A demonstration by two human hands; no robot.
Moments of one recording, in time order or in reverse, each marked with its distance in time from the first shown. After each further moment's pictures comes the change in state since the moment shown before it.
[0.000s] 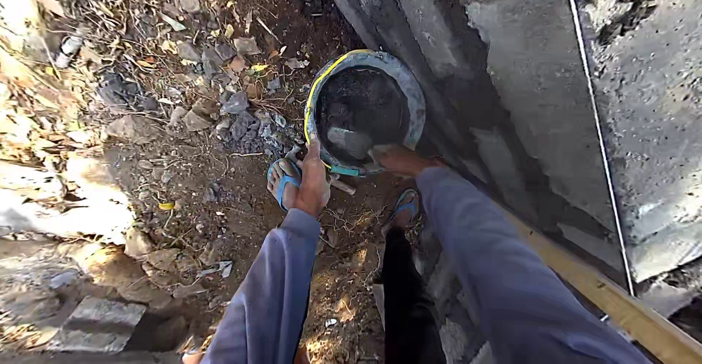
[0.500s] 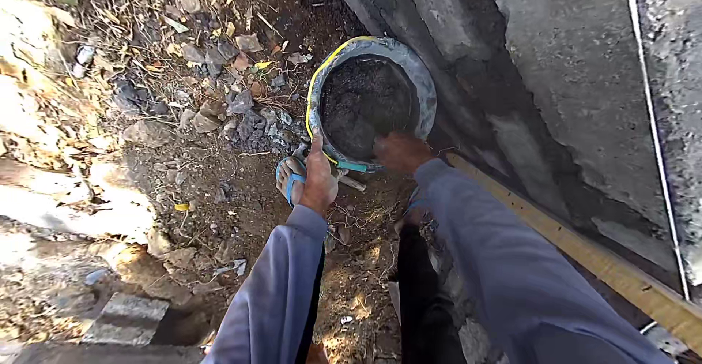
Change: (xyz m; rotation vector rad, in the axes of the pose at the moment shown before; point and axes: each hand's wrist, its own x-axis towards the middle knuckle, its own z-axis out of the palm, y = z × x) left_hand 0.000 0.000 0.002 -0.095 0.038 -0.050; right_hand 0.027 0.003 0.025 -0.513 0.098 -0.168
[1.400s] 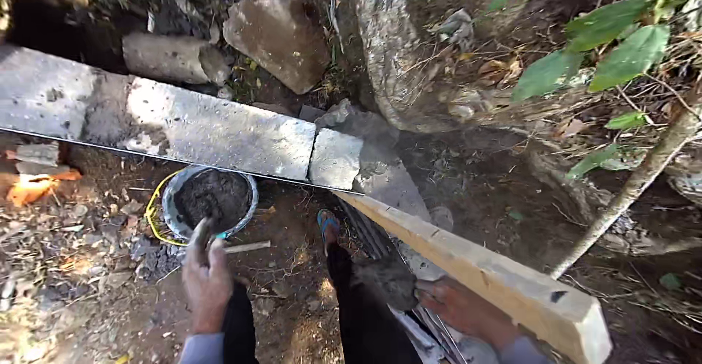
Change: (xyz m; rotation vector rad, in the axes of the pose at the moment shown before) left_hand -0.293 -0.041 0.113 0.943 -0.300 1.095; right_hand -0.621 0.116 0.193 0.961 0.185 0.353
